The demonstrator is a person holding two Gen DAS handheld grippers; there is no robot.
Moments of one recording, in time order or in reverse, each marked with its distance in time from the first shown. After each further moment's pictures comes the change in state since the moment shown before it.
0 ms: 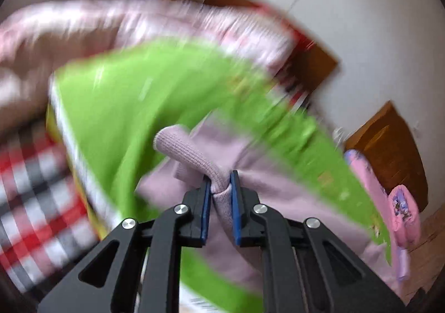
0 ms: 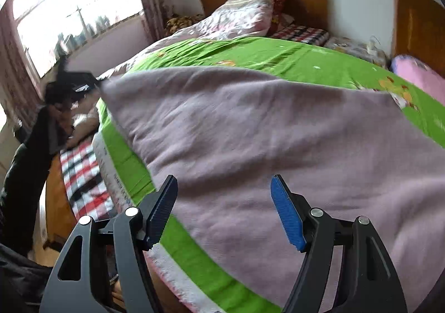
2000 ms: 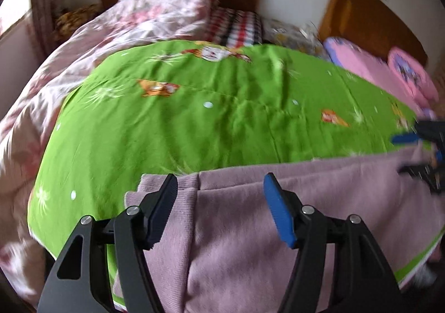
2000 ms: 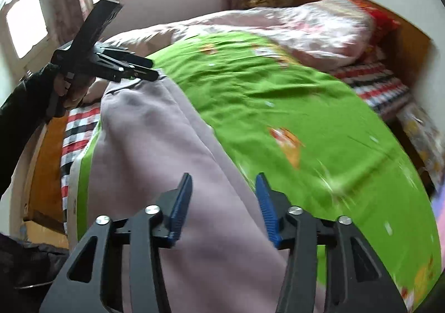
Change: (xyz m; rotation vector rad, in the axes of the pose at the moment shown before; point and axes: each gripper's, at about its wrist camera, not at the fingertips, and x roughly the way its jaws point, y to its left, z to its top) left arm 0.089 -0.106 0.052 0.720 0.241 0.012; right arm 0.174 0.036 0.196 -0.440 0.185 0.226
